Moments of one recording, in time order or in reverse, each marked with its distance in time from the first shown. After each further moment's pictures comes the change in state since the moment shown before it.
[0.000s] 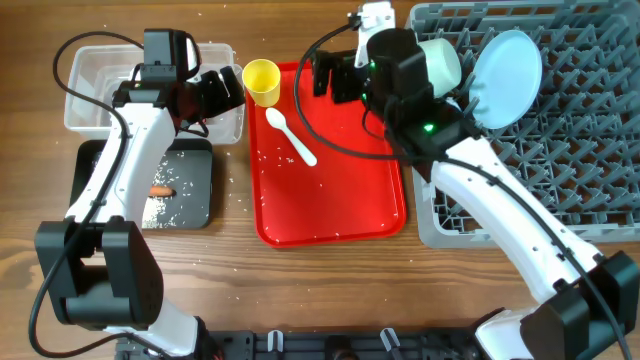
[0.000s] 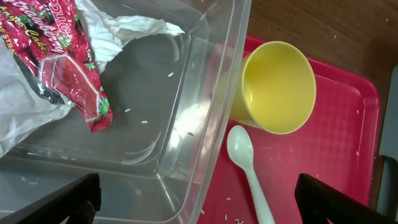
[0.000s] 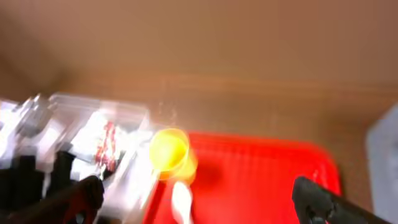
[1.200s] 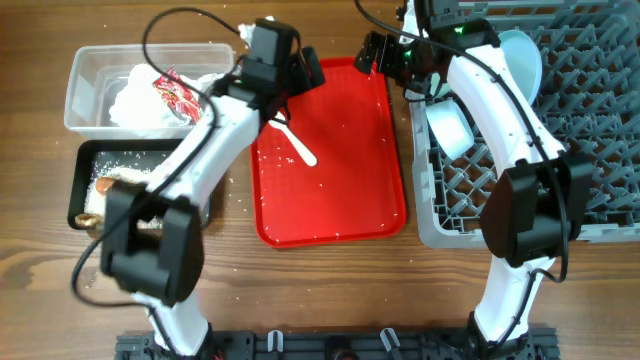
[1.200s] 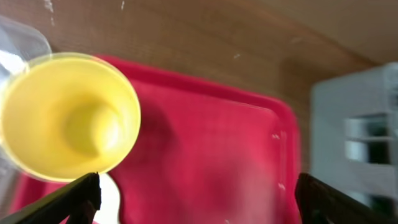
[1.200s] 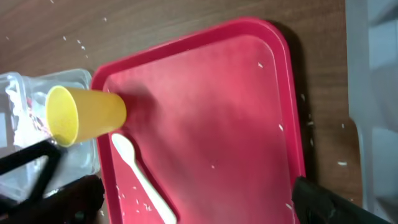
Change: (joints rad) left arm -0.343 0.174 0.099 0.276 -0.225 -0.259; right arm -0.298 0.466 0.459 -0.592 -0.335 0.119
